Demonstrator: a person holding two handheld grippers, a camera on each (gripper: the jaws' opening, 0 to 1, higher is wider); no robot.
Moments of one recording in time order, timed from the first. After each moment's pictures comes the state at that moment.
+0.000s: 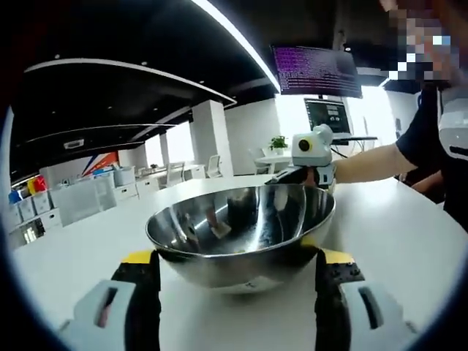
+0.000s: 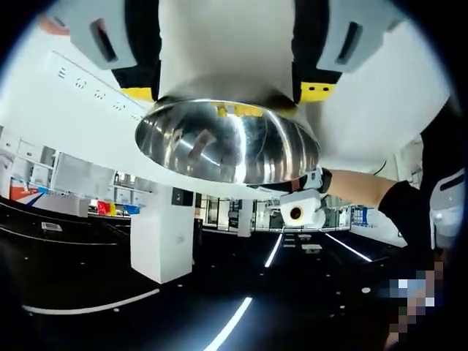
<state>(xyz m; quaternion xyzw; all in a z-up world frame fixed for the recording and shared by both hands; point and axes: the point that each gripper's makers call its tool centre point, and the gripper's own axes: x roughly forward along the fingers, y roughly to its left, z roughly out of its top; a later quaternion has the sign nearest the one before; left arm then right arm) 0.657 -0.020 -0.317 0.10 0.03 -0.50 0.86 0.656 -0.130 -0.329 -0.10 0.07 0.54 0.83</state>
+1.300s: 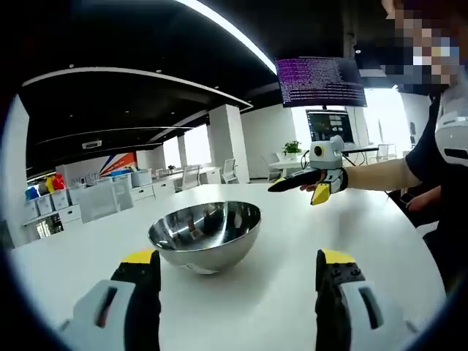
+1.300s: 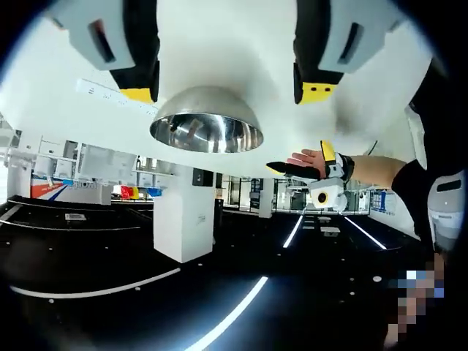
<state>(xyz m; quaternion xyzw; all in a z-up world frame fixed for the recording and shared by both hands) 0.533 0.001 -0.264 0.09 0.03 -0.45 0.89 0.546 -0.180 -0.272 -0.07 0.01 0.48 0.87</state>
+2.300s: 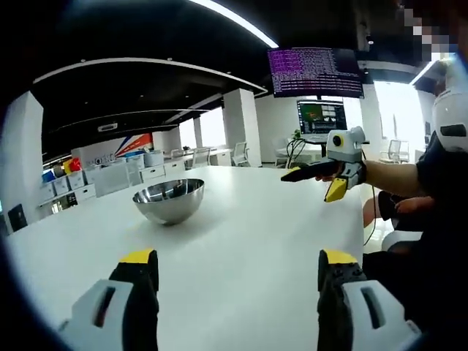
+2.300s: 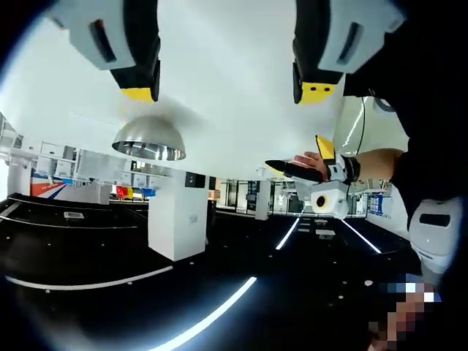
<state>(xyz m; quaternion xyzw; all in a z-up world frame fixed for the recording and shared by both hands) 0.372 0.010 -0.287 0.09 0.08 -0.39 0.91 0.382 -0.164 -0.286 -0.07 0.03 0.48 0.87</state>
